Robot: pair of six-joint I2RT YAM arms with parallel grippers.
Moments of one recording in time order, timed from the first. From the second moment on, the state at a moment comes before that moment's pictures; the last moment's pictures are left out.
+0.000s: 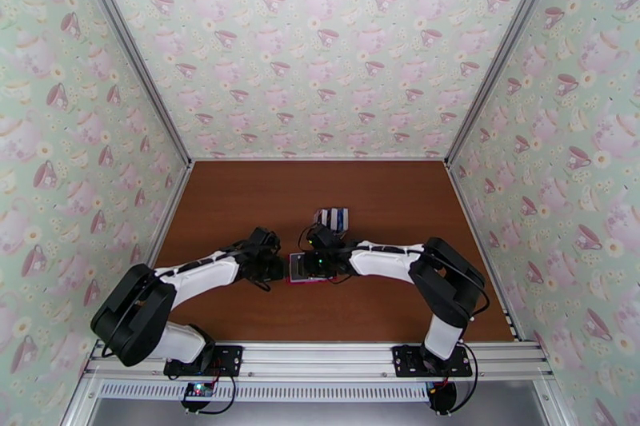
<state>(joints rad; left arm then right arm) -0.55 1.45 0.66 -0.34 0.17 -0.67 0.89 1.77 0.99 -0.25 -0.17 0.77</state>
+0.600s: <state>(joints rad) -0.56 1.40 0.66 -0.33 0.22 -0.68 0.74 1.71 1.02 -0.37 -0.09 0.62</state>
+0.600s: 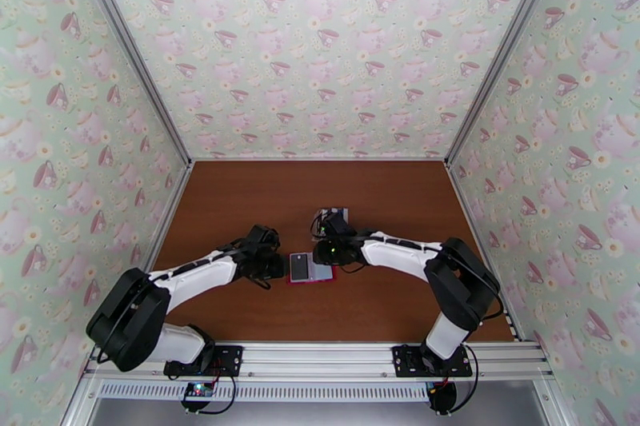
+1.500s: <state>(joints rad) -0.69 1.43 0.61 -0.23 0.25 -0.78 0.73 1.81 1.09 -0.39 -0.12 0.55</state>
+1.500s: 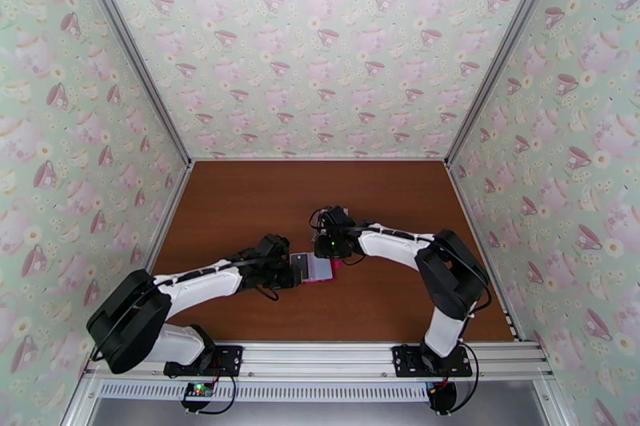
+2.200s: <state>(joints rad) -0.68 1.45 0.59 -0.16 0.26 -0.78 0.72 1.81 1.06 -0.35 -0.15 0.55</state>
